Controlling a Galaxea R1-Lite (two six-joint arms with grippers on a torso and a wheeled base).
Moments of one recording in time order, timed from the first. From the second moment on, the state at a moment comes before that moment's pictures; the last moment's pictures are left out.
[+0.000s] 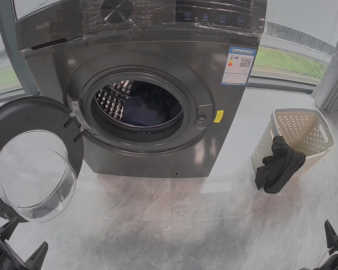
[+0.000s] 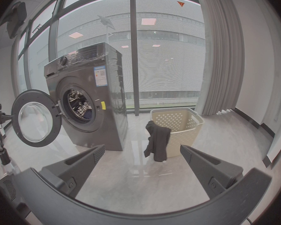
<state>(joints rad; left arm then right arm) -0.23 0.23 -0.02 -0.19 -0.07 -0.02 0.15 0.10 -0.02 -0.05 -0.18 0.03</state>
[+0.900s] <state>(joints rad) 0.01 0.02 -0.02 -0.06 -0.12 -0.02 -0.01 0.02 -0.02 -0.01 0.06 0.00</state>
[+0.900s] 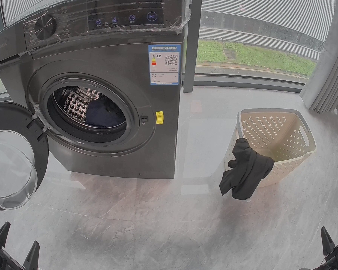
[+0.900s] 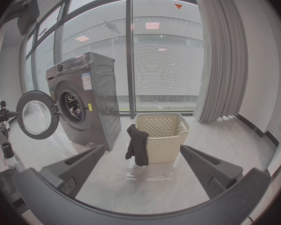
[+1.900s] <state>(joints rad) 0.00 0.01 -0.02 0.00 0.00 0.00 -0.01 0.01 -0.02 0.00 -0.02 0.01</state>
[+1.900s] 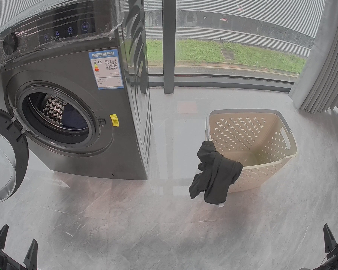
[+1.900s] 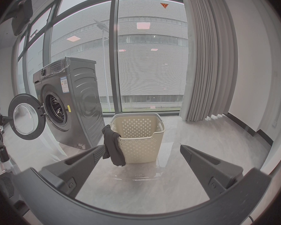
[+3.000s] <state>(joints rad) 0.00 0.01 -0.02 0.01 -0.03 0.00 -0.01 0.01 -0.02 -0.02 -0.04 0.02</state>
